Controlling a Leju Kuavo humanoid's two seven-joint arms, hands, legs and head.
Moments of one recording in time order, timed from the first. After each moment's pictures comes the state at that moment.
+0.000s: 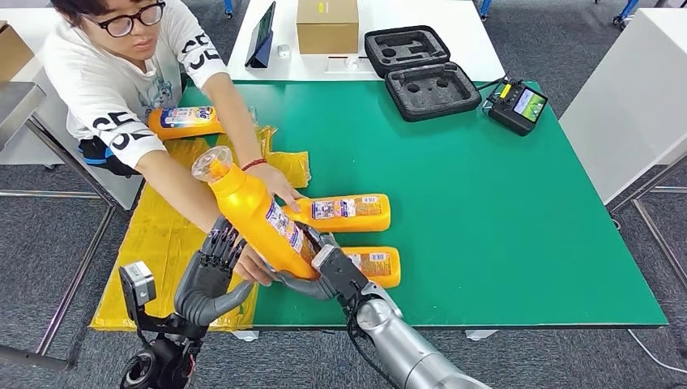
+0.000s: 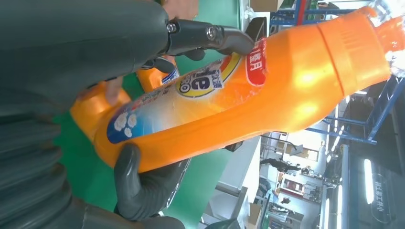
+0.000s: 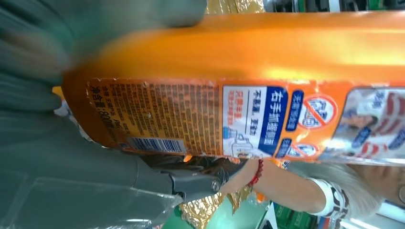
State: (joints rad) left arm 0.06 -0.05 -0.13 -1.61 0.32 -0.23 -0.43; right arm -0.47 0.27 0.42 -0.64 0.10 -0.11 -0.70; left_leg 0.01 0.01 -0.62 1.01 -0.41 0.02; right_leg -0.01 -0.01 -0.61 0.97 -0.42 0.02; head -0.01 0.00
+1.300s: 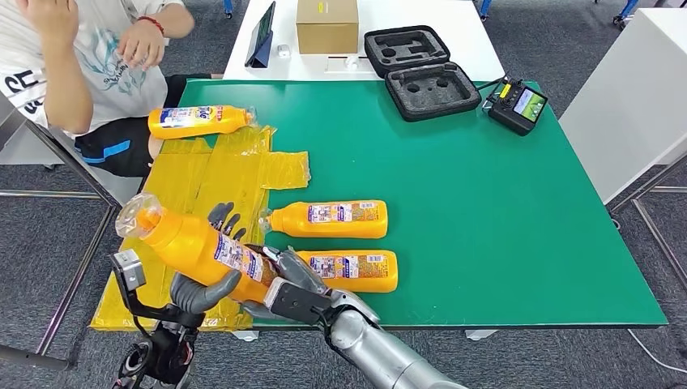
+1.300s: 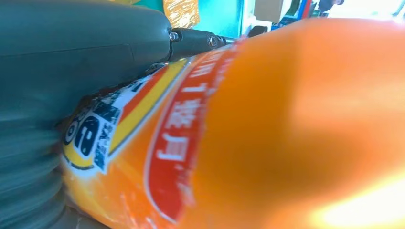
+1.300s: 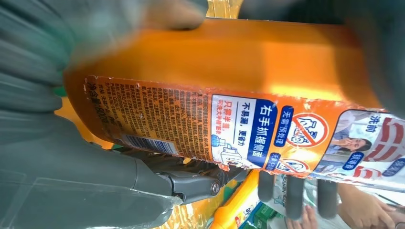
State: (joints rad) left arm 0.01 -0.02 -0.13 -1.54 0.50 -0.18 -0.44; right arm -0.46 0.30 0.59 -0.70 0.26 -0.12 -0.67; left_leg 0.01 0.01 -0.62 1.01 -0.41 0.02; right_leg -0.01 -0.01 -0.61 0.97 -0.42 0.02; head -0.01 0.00
